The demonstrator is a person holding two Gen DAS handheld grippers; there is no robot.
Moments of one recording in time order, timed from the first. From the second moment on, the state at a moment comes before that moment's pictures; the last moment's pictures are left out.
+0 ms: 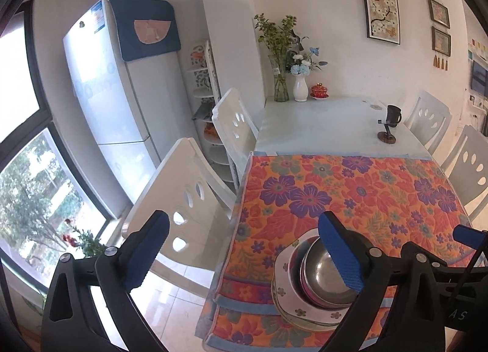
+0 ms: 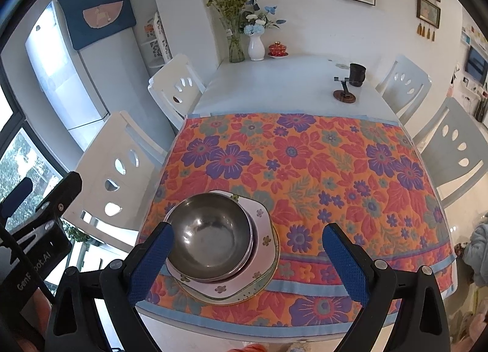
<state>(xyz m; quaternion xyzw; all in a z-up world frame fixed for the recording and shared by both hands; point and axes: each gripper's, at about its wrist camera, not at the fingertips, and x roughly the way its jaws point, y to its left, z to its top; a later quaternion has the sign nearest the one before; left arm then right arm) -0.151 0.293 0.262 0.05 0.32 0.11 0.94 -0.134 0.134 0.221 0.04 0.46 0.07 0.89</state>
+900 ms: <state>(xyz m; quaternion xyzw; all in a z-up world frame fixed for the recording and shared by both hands) -0.129 0.287 0.251 0.09 0.34 0.12 0.93 -0.115 0.135 0.211 0.10 0.47 0.08 0.88</state>
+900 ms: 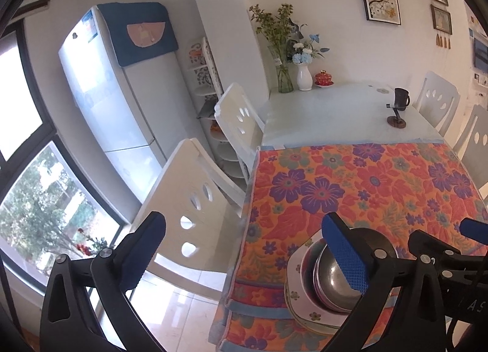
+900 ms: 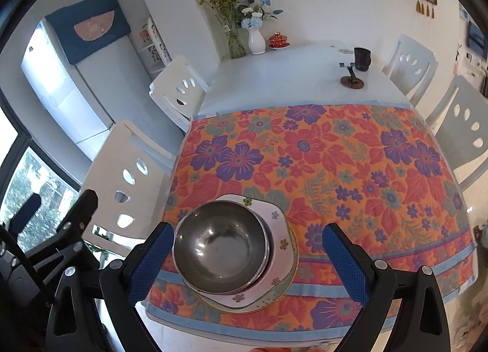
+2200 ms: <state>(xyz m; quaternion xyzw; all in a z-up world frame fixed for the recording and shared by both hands) -0.096 0.280 0.257 0.09 0.34 0.04 0.94 -0.114 0.126 0.206 0.11 0.47 0.02 0.87</state>
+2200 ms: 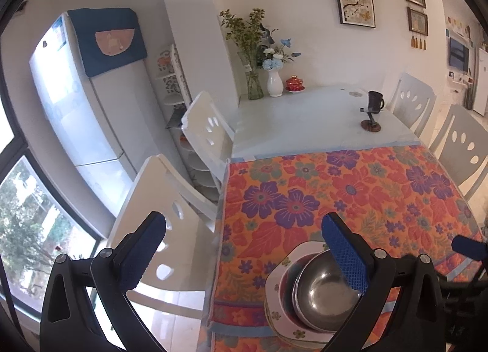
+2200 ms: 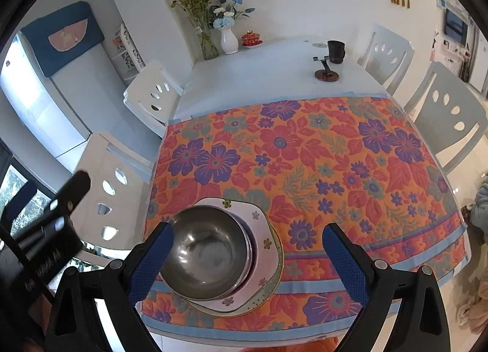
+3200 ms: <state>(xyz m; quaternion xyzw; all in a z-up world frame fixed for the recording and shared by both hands) -0.095 0.239 0.258 0.10 0.33 0.01 0.94 -0.132 0.087 0.217 0.11 0.46 -0.02 0.88</state>
